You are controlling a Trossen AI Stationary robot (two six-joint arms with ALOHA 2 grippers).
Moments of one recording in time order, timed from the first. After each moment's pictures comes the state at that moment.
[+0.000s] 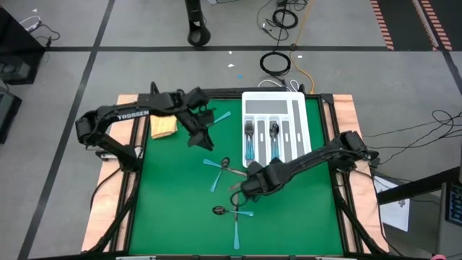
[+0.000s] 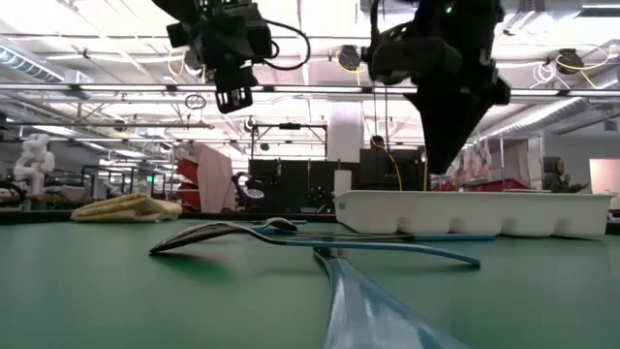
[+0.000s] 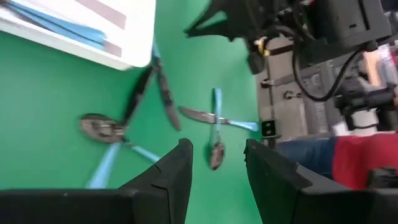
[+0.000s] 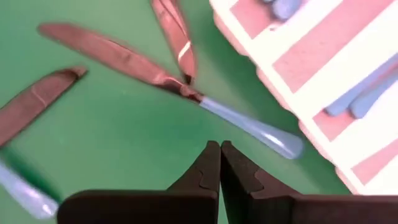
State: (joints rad) left arm 0.43 1.49 1.21 -0.76 0.88 -0.03; right arm 0.34 1.91 1.45 -1.08 0.24 1.10
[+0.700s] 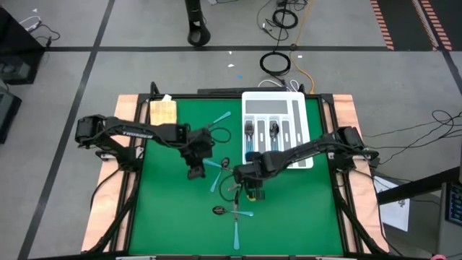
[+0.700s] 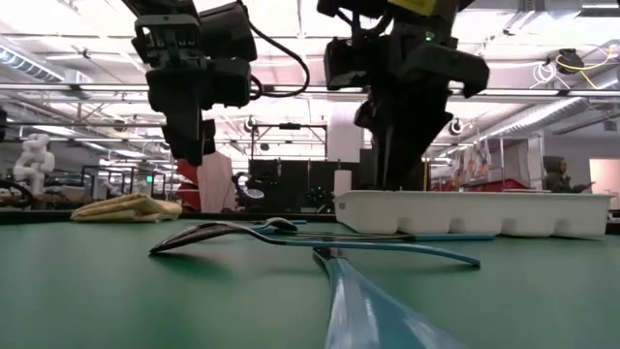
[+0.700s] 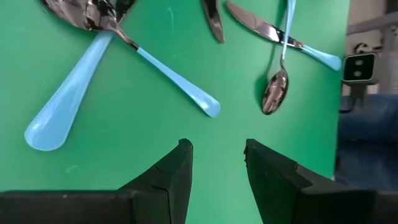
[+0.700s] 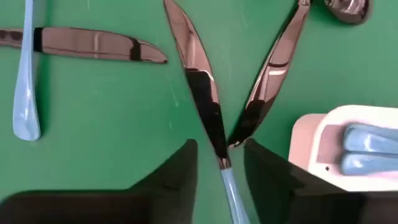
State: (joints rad) left arm 0.11 1.49 0.91 -0.57 0.55 -0.23; right arm 0.20 1.91 1.39 -0.80 0.07 0.14
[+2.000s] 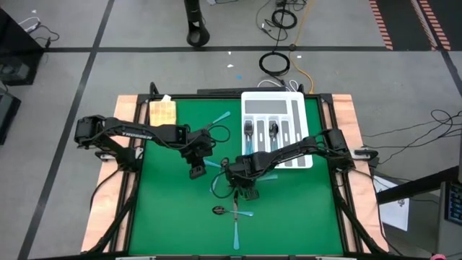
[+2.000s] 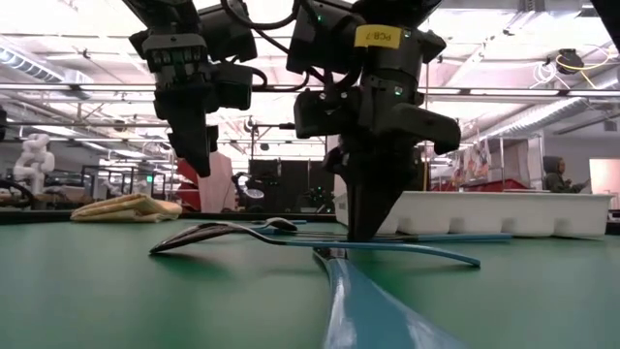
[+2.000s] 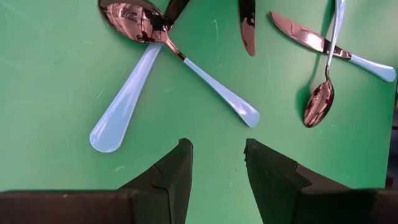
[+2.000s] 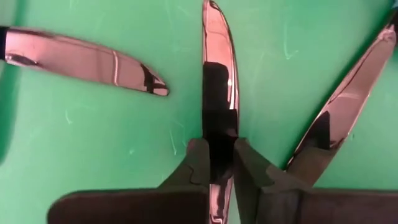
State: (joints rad) left arm 0.10 1.49 0.91 -0.57 0.39 -0.23; right arm 0.16 2.14 1.40 -0.67 -0.07 -0.02
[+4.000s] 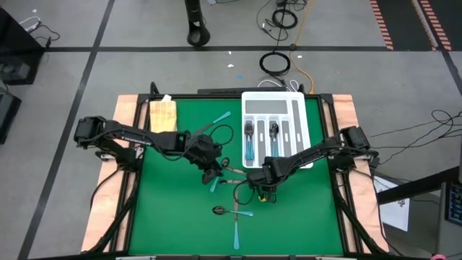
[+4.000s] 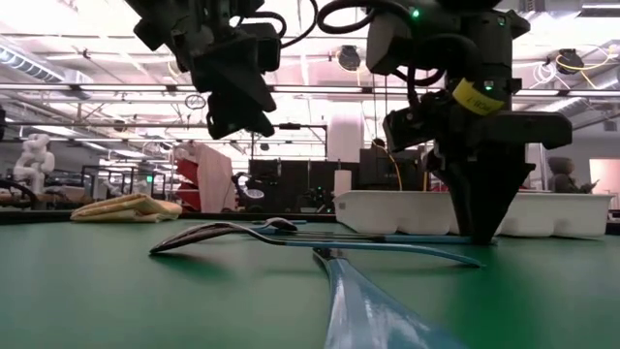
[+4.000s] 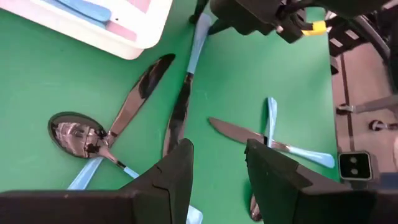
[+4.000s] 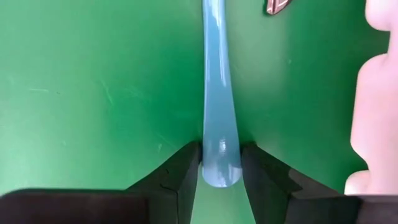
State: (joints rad) left arm -0.01 1.49 0.91 -0.19 0.28 -0.45; right arm 0.25 1.90 1.12 -0.74 0.00 0.41
